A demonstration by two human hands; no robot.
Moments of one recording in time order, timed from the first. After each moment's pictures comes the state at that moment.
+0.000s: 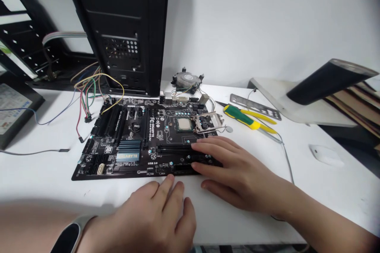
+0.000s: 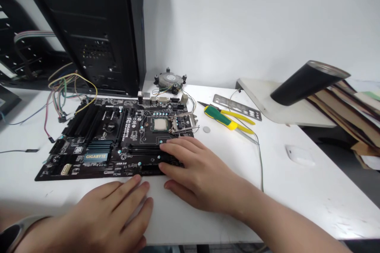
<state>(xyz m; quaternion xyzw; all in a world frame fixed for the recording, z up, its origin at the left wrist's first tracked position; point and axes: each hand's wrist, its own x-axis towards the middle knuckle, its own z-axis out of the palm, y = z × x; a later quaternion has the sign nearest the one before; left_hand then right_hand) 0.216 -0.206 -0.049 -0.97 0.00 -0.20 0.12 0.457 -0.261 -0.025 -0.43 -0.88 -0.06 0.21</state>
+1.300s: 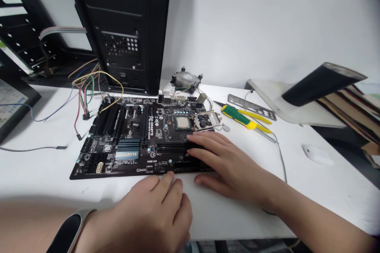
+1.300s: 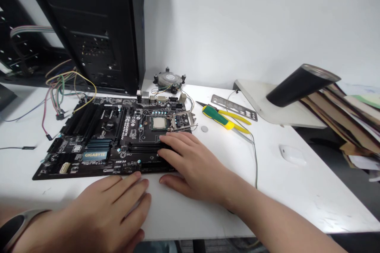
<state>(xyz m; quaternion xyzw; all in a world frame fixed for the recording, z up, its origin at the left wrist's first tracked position) 0.220 -0.206 -0.046 -0.97 -0.01 -0.21 0.08 0.458 -0.255 -0.032 -0.48 -0.87 -0.03 0.15</state>
